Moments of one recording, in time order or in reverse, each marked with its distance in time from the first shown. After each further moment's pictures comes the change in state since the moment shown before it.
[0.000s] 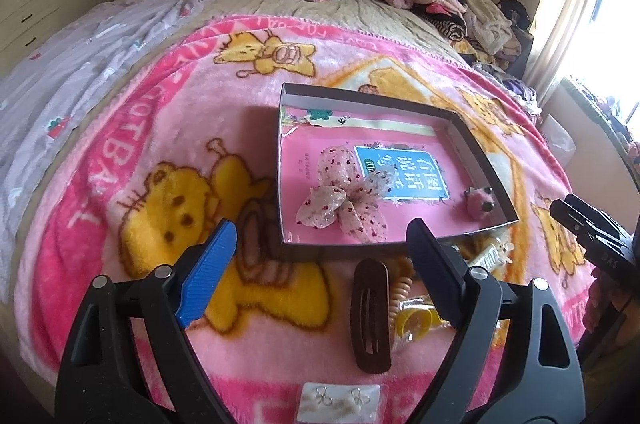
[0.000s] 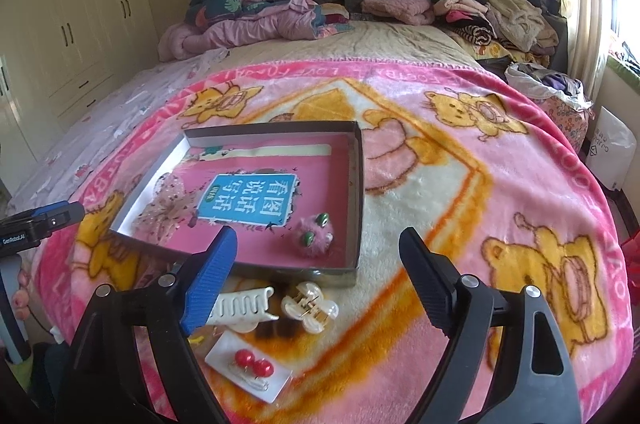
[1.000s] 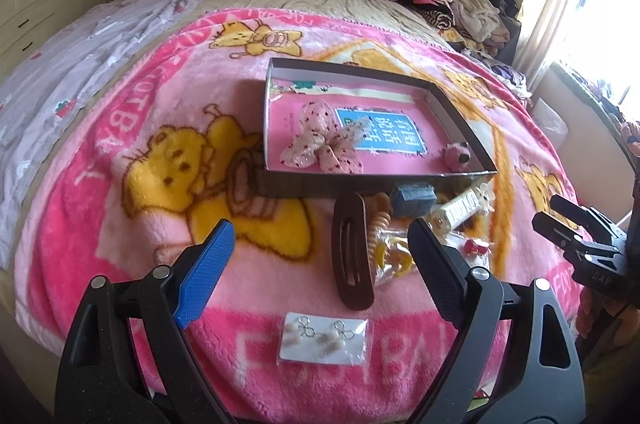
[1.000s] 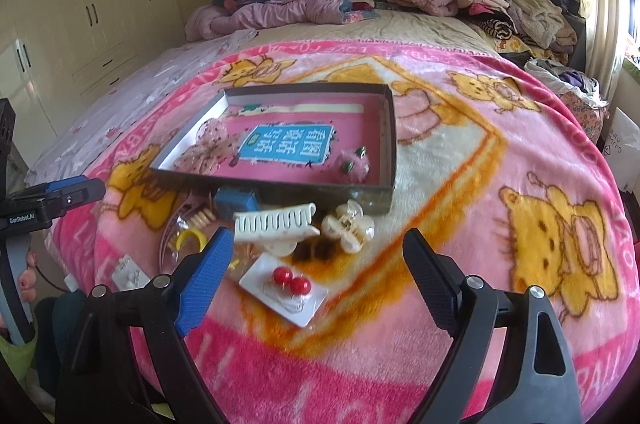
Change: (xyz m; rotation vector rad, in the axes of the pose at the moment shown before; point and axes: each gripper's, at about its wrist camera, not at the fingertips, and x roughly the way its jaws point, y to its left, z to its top) left arm -0.027 -0.018 -0.052 0.035 0.014 -0.012; right arm -0.030 0.026 -0.055 -0.046 0.050 0.070
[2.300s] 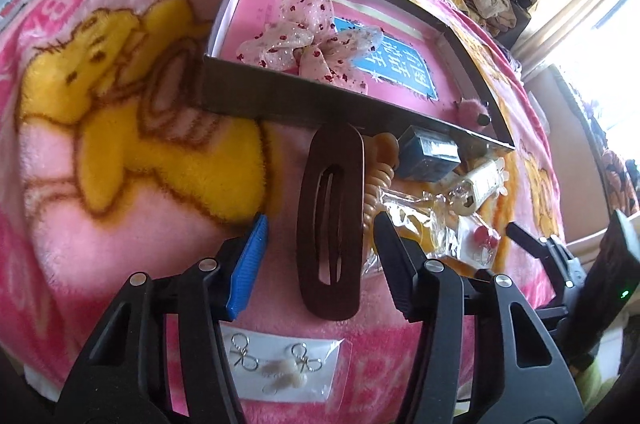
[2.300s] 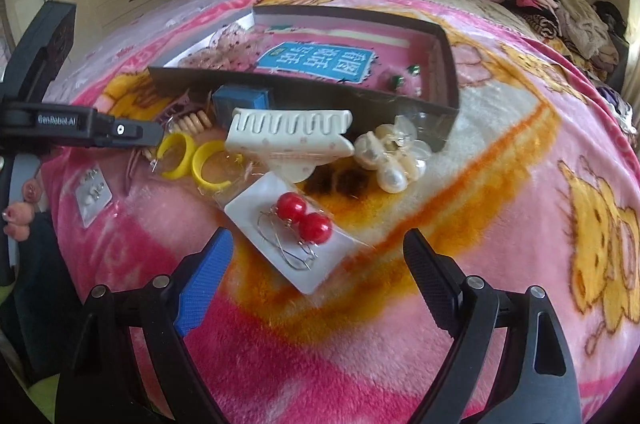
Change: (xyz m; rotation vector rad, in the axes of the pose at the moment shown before) left arm 0.093 0.010 -0.019 -0.189 0.244 -0.162; right arm 0.069 0.009 -0.042 -0.176 0.146 0.053
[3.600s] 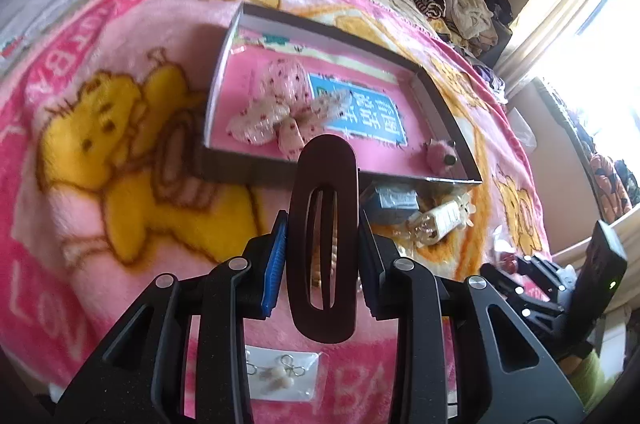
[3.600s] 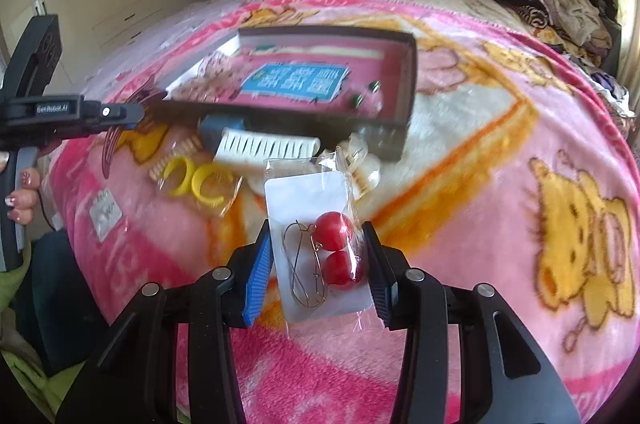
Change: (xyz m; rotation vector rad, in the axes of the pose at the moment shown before) left arm -0.039 -0.013 0.023 0.058 -0.116 -0.014; right arm -0.037 -0.029 0.004 0.072 -0.033 0.015
